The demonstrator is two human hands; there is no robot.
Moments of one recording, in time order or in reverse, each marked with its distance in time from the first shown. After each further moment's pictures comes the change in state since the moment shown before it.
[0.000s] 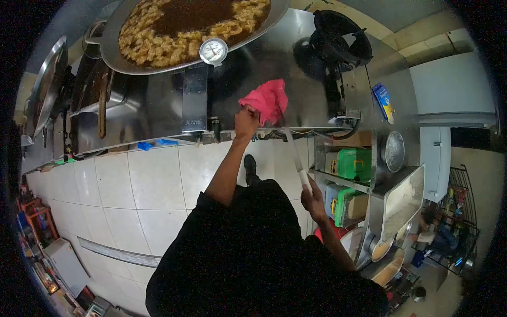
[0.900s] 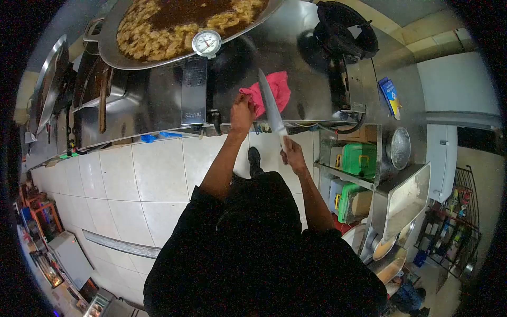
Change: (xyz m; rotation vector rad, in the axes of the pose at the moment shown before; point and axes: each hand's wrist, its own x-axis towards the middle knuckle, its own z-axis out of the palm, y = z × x) left_hand 0.000 -0.006 -0.012 0.208 0.061 0.220; right_hand 0.147 -0.007 0.051 0.112 -0.006 0.026
